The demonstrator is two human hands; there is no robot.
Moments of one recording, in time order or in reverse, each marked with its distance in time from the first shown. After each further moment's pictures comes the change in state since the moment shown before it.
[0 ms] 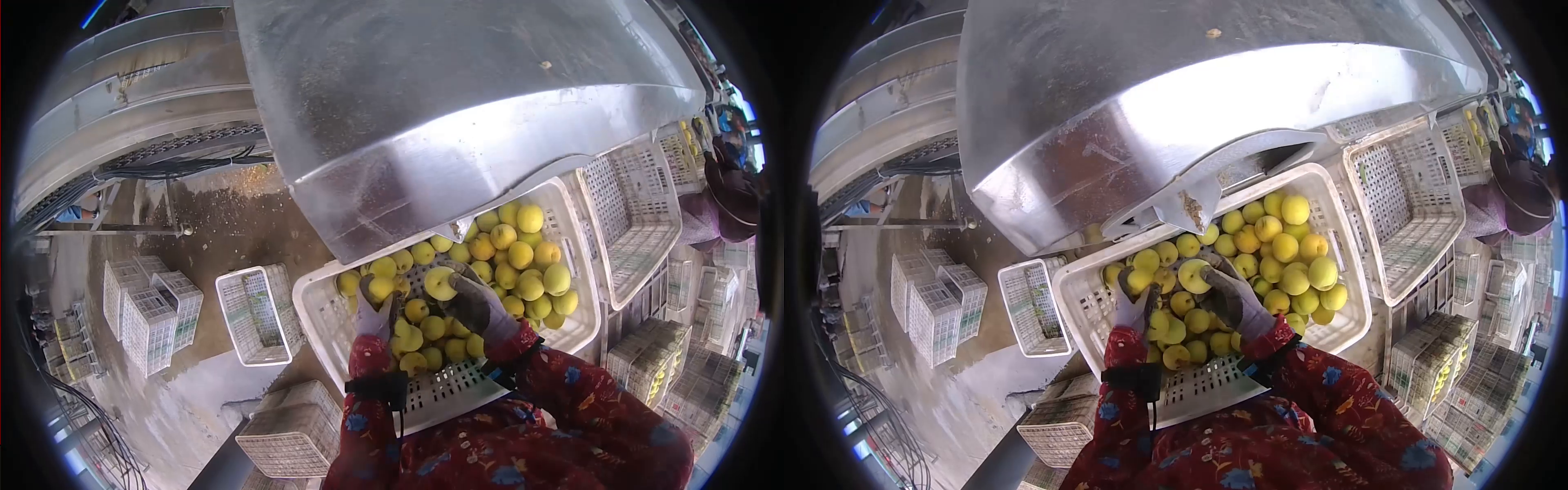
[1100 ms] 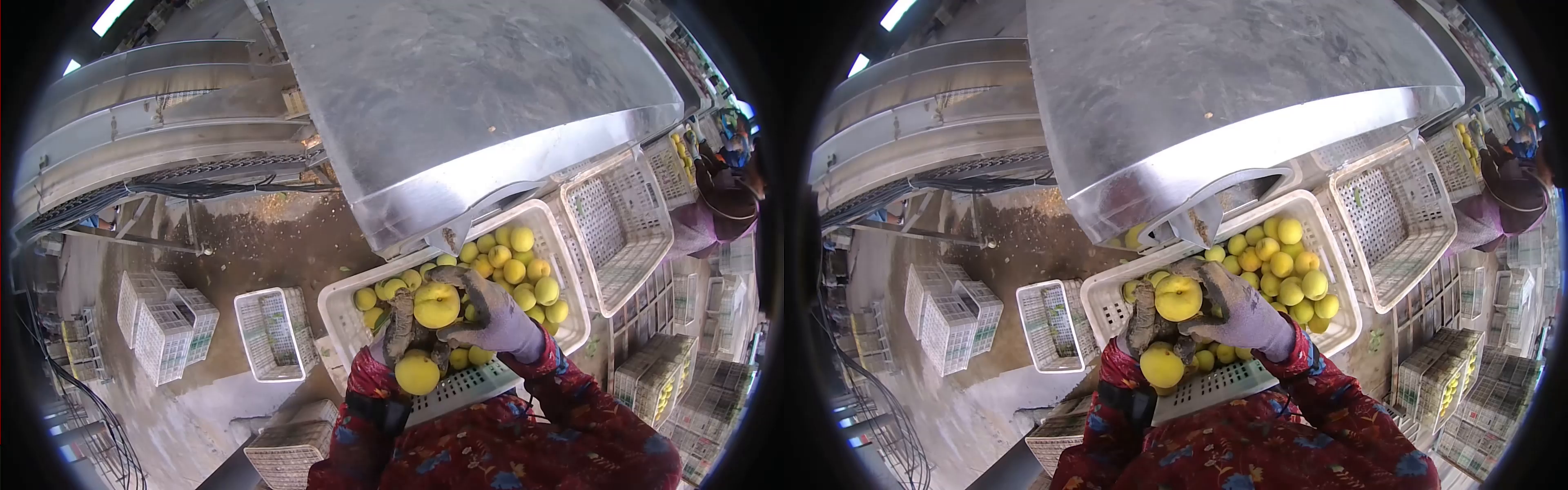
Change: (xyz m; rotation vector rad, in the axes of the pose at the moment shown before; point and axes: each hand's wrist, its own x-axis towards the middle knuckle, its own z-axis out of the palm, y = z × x) left_hand -0.113 0.189 -0.058 -0.937 -0.756 -0.177; right_hand -0.082 -0.089 0.125 -1.246 -0.345 -0.690
